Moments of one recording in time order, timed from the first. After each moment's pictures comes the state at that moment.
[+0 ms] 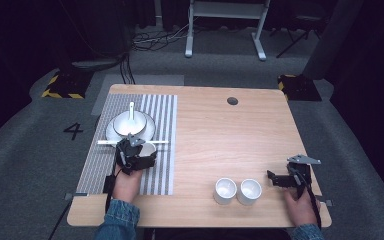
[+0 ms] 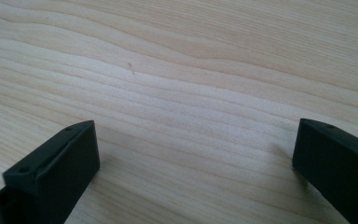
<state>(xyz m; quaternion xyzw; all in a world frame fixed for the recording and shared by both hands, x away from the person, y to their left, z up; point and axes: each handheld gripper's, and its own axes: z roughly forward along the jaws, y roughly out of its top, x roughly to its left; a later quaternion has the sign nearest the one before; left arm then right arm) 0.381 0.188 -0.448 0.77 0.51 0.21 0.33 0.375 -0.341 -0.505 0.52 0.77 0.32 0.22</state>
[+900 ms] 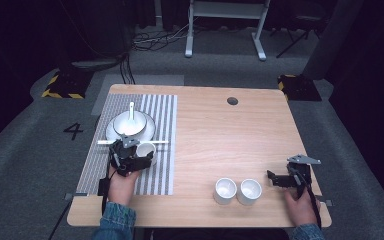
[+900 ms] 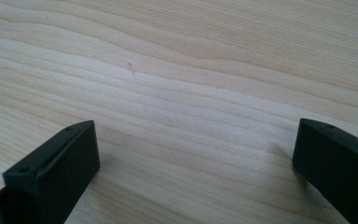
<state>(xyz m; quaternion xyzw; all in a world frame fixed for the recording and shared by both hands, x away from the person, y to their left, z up) 0.368 0.200 -0.437 0.76 0.51 0.21 0.35 0.375 -0.341 -0.505 0.52 0.77 0.32 0.22</state>
